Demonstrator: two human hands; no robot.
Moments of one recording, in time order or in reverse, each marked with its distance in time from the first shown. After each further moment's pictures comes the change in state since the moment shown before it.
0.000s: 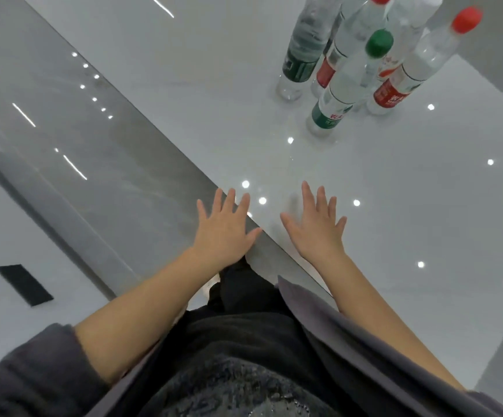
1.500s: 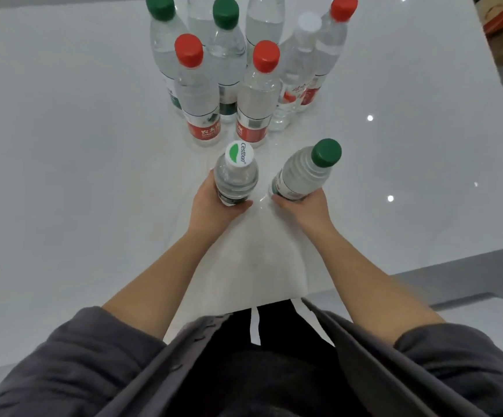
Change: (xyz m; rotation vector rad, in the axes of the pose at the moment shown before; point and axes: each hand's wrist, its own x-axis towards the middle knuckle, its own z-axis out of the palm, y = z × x) left_hand 0.289 -0.021 -0.150 -0.442 -0.170 0.527; right_hand 0.164 -0.080 -0.016 1.209 0.717 0.585
